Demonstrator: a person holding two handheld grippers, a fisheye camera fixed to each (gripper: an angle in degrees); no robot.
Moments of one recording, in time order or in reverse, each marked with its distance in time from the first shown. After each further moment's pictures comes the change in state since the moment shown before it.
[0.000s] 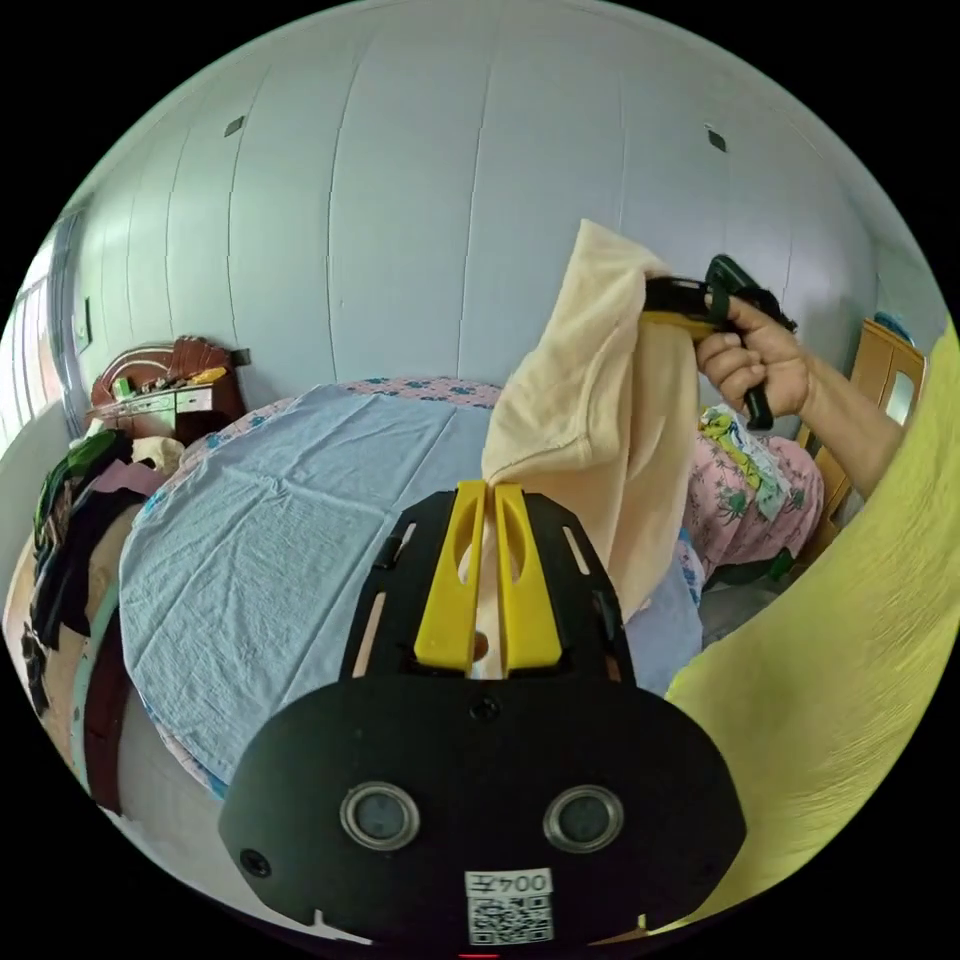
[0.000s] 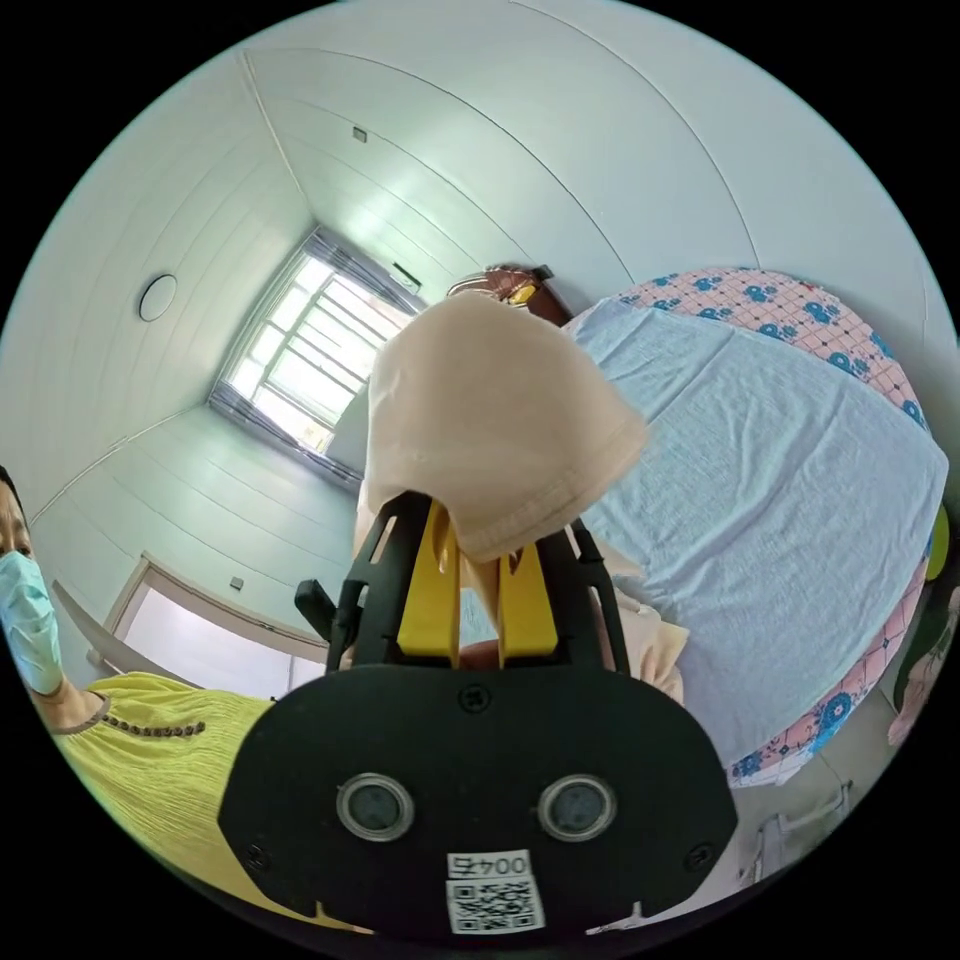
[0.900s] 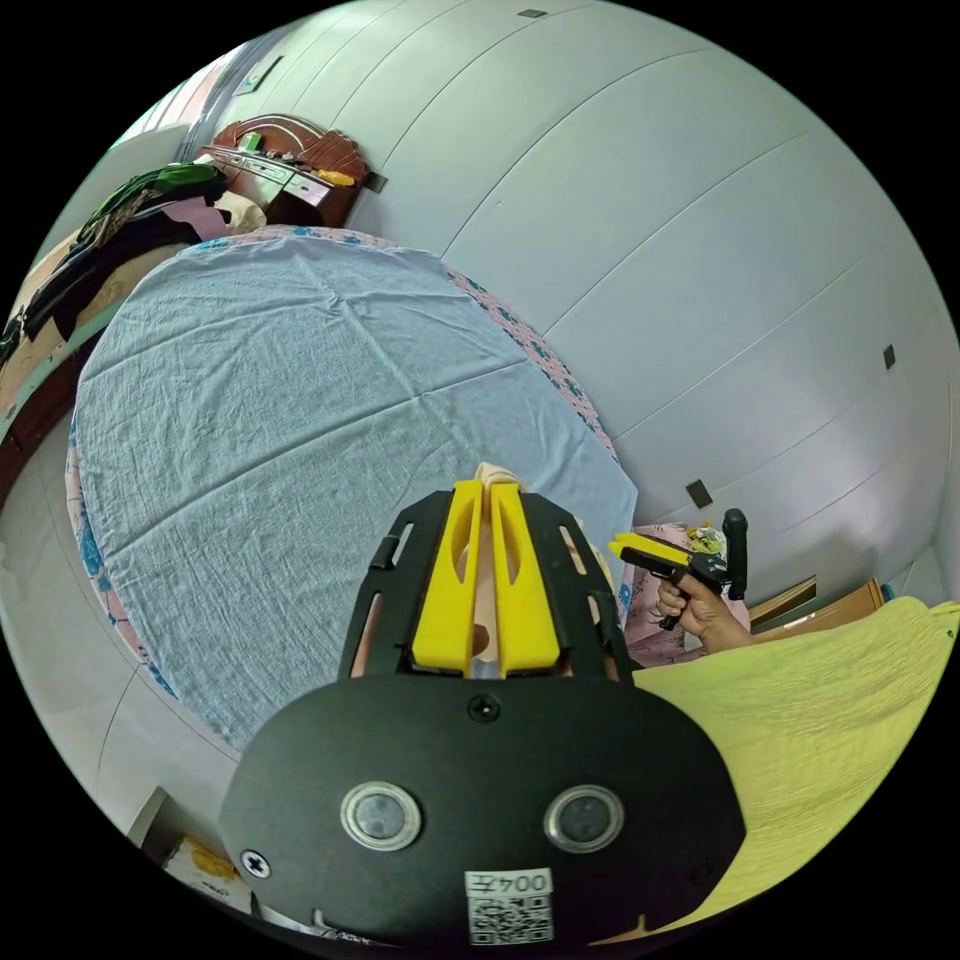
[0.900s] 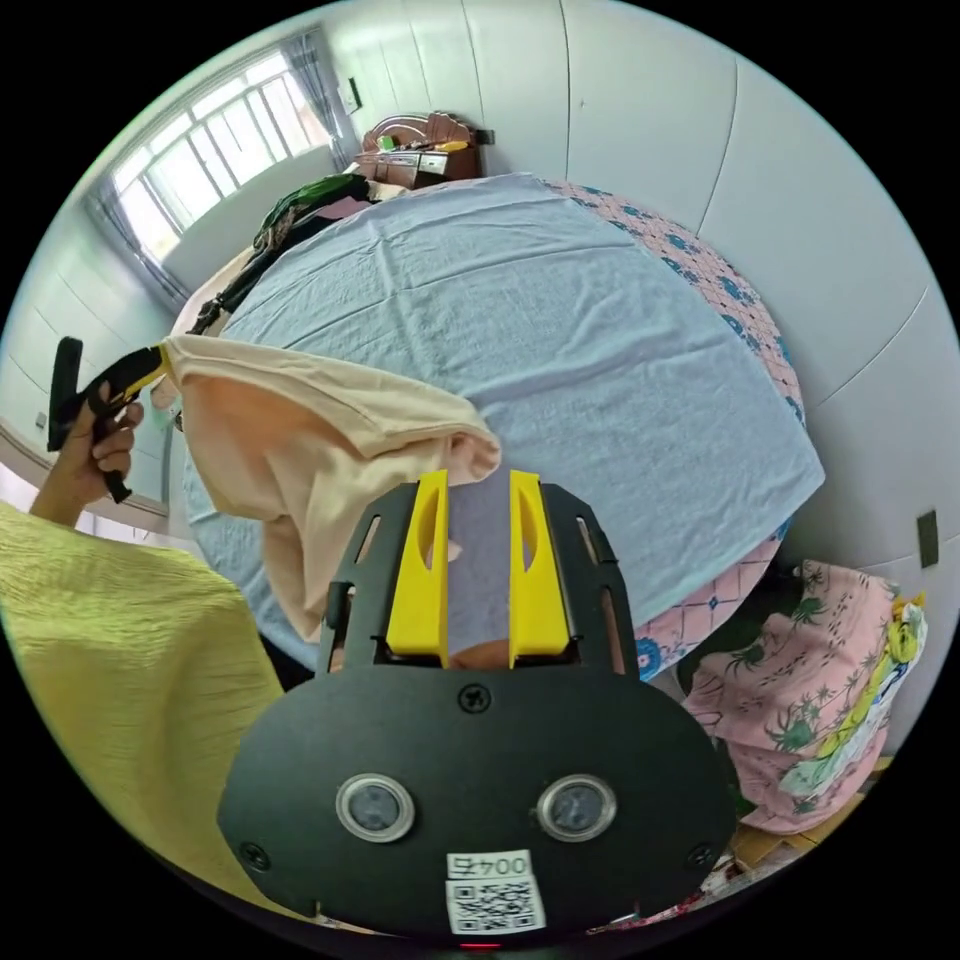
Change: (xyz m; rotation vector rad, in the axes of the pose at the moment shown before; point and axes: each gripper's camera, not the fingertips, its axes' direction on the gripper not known) left arm -0.083 0.038 0.020 -0.158 0.024 -0.588; right arm 0.143 0.120 0.012 -0.366 0.626 -0.289
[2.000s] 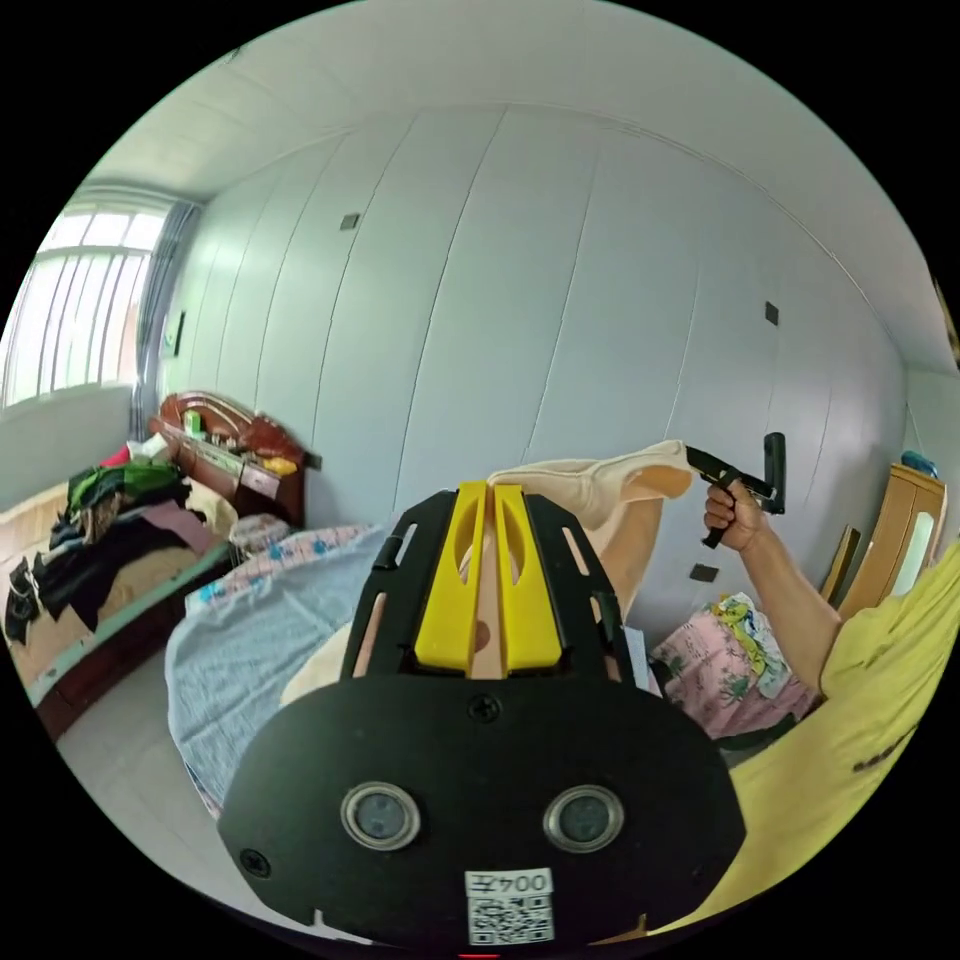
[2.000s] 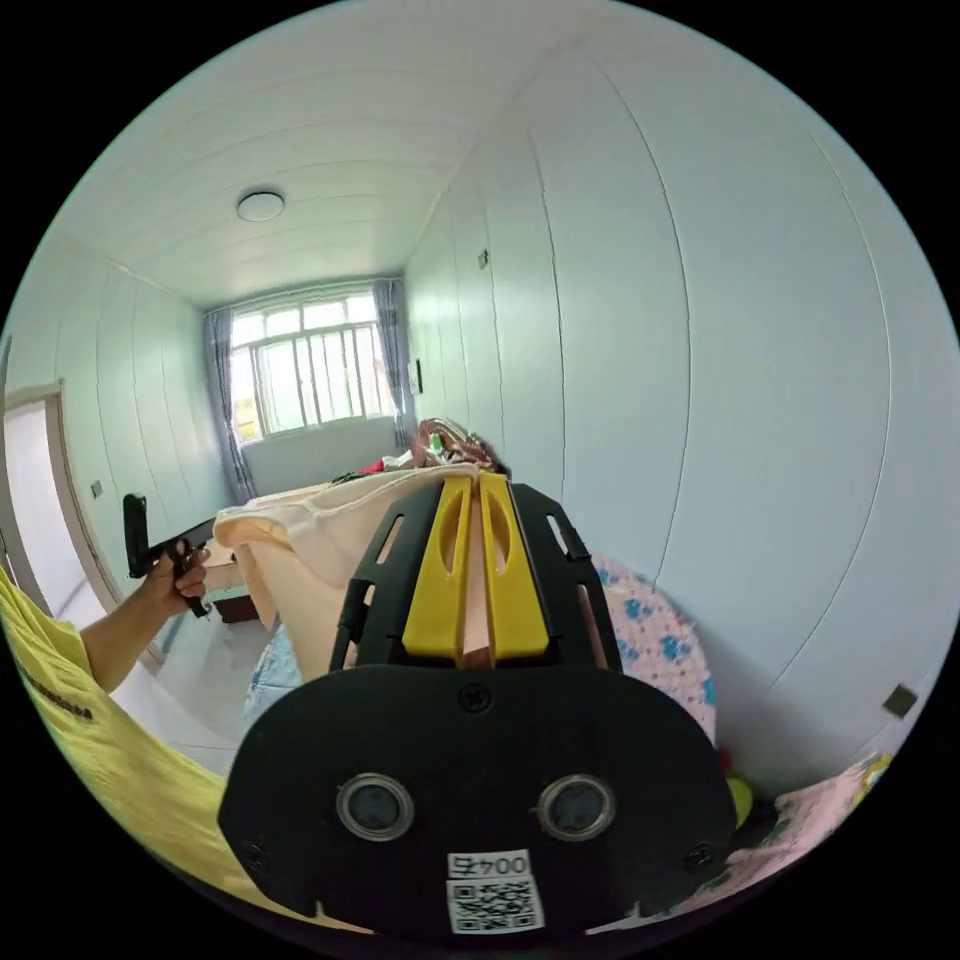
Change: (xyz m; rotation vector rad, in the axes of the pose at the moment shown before) left arm 0.187 -0.026 -0.286 0.593 -0.033 0.471; right arm 0.059 0.133 -0.338 0.888 -0.049 -0.119
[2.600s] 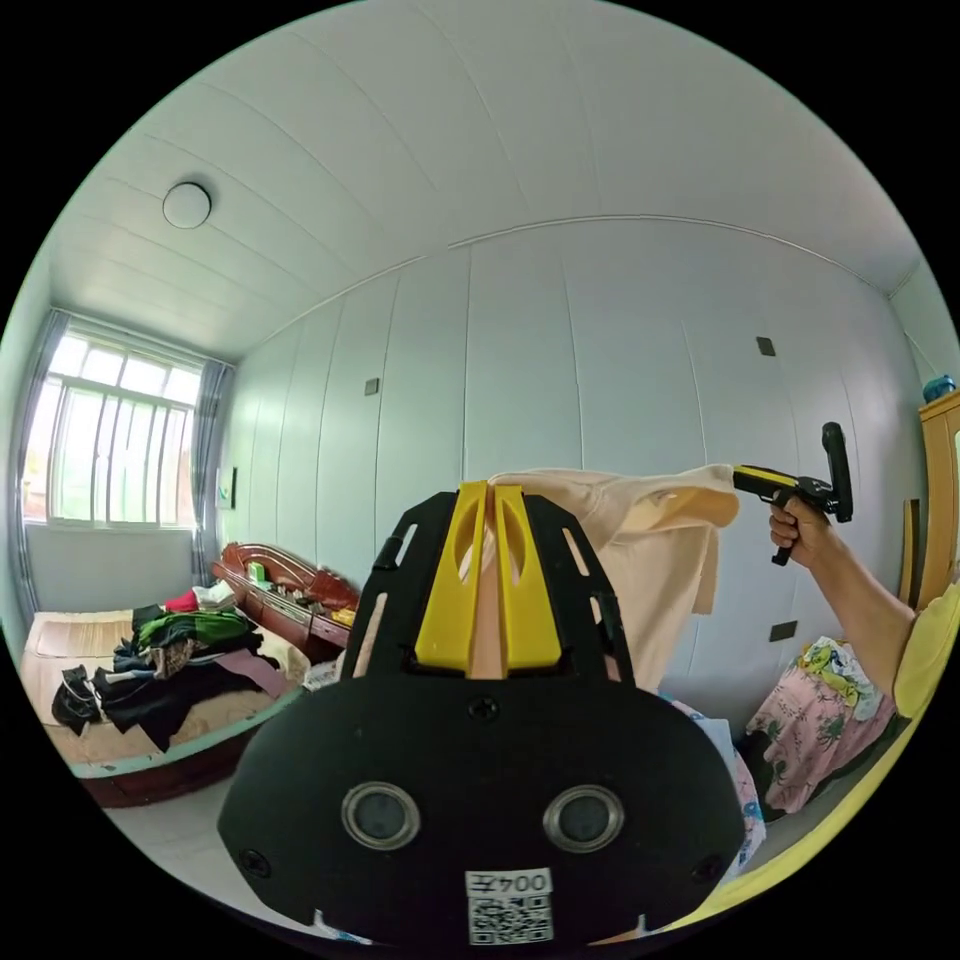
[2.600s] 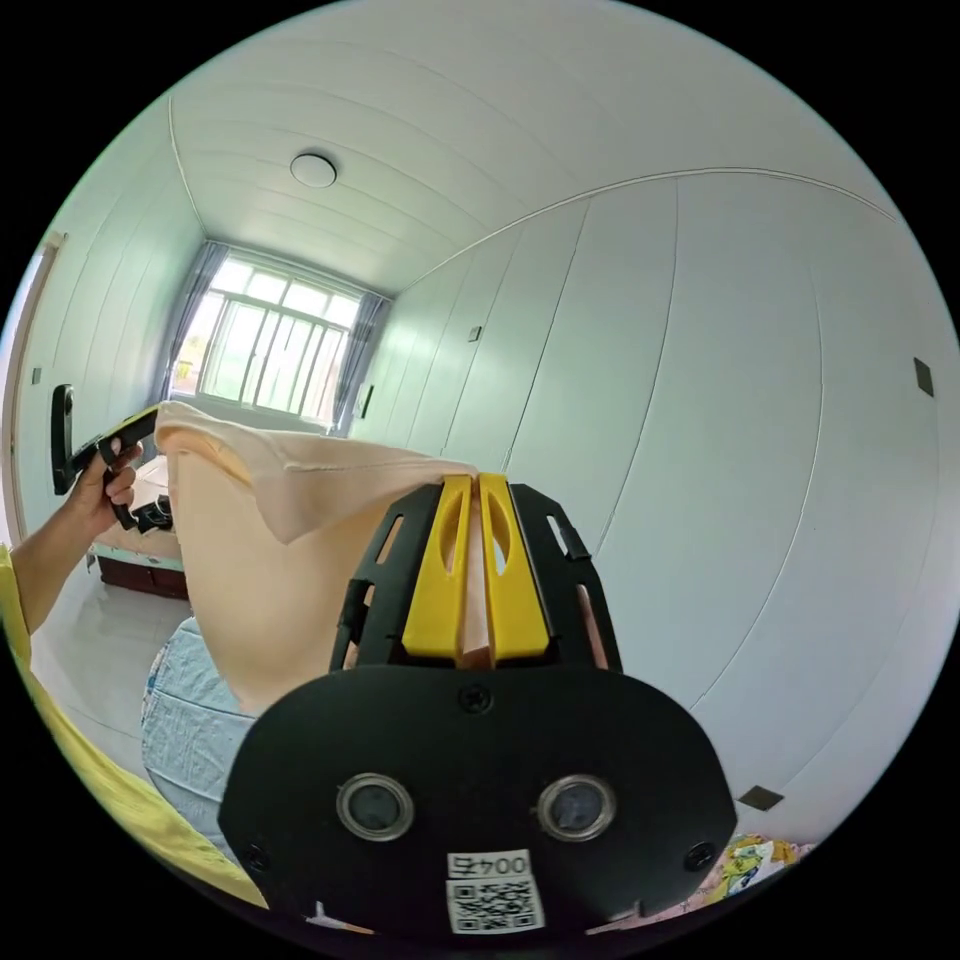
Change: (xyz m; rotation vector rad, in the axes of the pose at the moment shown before) left arm 0.100 -0.081 -0.140 0.346 -0.191 0.180; right arm -0.111 -0.029 -0.164 0.150 0.284 -0.270
